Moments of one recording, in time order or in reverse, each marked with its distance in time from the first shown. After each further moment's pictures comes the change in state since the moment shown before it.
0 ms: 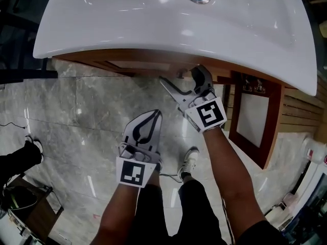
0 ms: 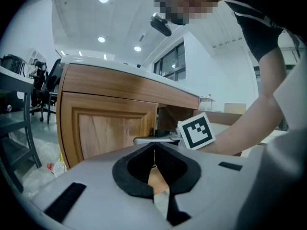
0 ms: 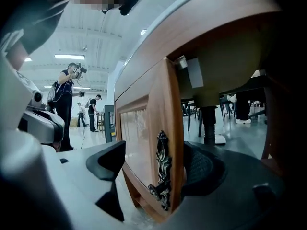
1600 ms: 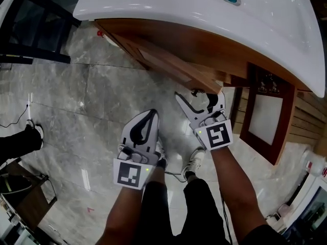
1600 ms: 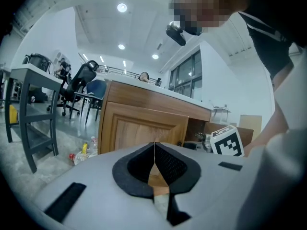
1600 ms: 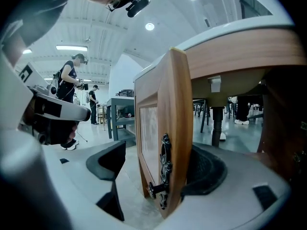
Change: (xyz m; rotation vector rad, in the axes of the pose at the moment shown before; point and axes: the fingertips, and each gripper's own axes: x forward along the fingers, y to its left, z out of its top) left arm -0.080 0.041 0.009 -0.122 -0.119 0.167; right arm -0.034 0.080 -0.001 -0.035 0.036 -0.024
